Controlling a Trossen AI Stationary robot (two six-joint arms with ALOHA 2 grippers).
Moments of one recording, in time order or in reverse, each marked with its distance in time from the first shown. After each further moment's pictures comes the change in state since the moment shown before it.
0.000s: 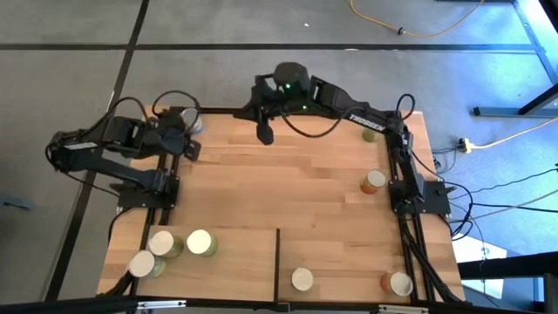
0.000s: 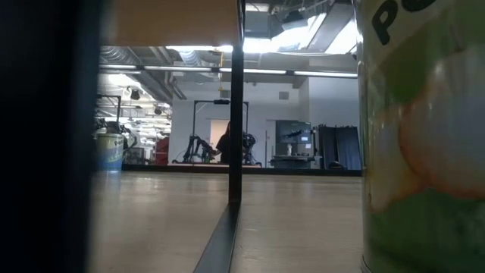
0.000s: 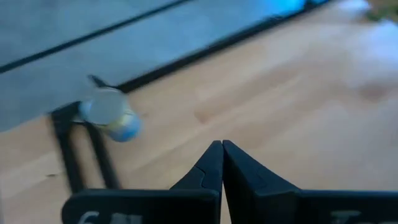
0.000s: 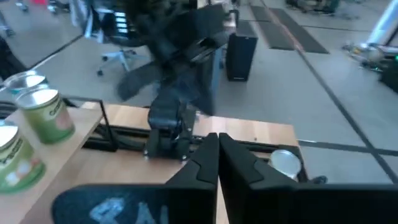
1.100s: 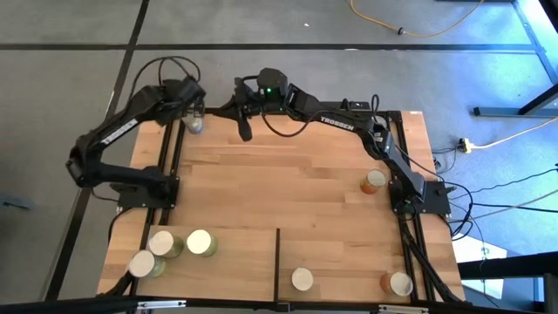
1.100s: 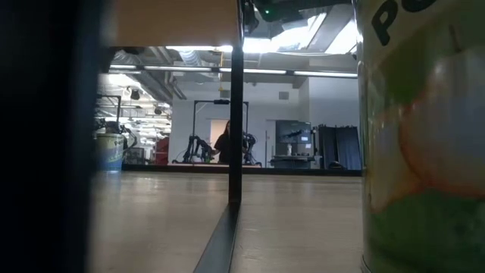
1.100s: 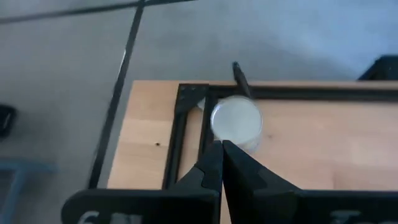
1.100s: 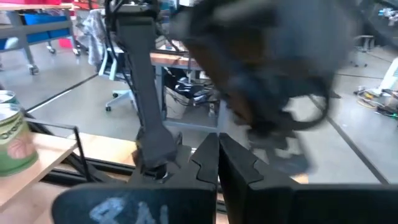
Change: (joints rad) left arm 0.763 0.268 0.000 0.102 0.005 0.150; right arm -0.057 0.224 0.004 0.428 -0.144 0.052
